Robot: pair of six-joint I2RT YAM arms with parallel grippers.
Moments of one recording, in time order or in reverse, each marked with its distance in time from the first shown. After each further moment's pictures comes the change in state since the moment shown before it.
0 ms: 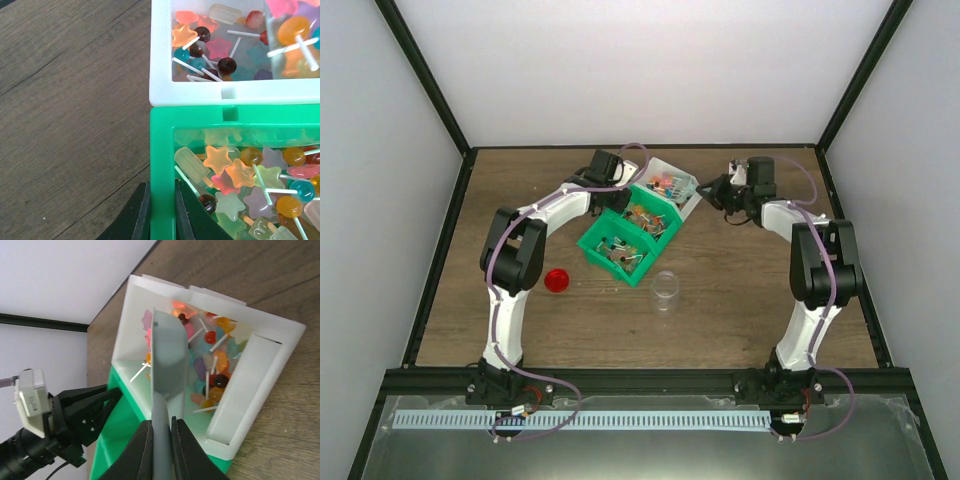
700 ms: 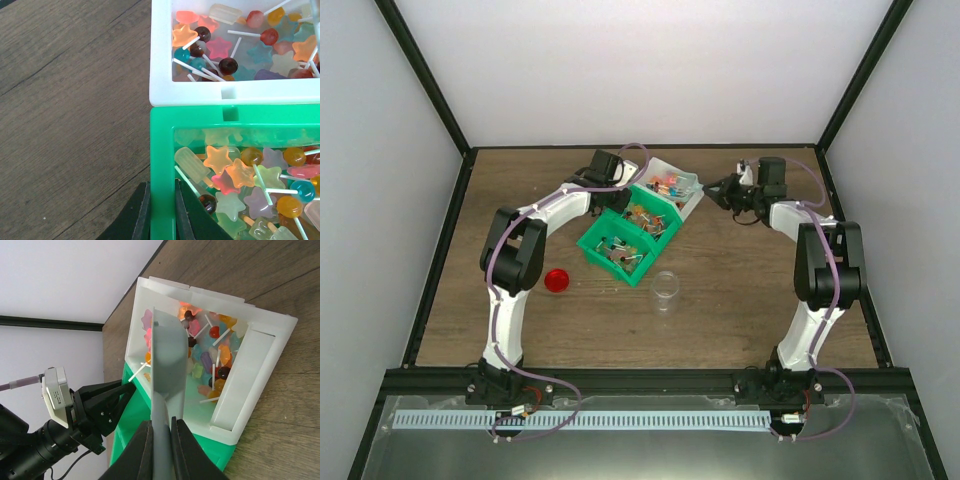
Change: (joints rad) left arm 0.000 0.000 0.000 0.000 -0.003 0.000; right arm -0.055 -0.029 -0.011 -0.002 -0.093 0.038
